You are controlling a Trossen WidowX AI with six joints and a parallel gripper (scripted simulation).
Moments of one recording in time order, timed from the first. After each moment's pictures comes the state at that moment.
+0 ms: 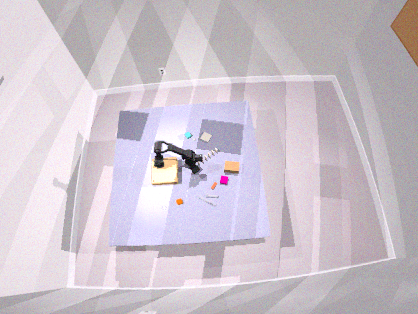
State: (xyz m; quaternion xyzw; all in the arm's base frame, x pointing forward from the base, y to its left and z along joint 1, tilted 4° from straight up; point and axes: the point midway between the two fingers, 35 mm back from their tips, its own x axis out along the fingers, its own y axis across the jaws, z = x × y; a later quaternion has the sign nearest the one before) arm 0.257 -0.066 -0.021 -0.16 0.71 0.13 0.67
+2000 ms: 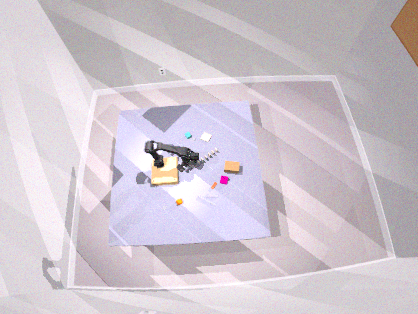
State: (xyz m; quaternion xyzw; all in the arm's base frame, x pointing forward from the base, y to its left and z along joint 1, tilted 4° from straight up) arm 0.235 -0.074 0.061 0.29 0.64 -0.33 0.63
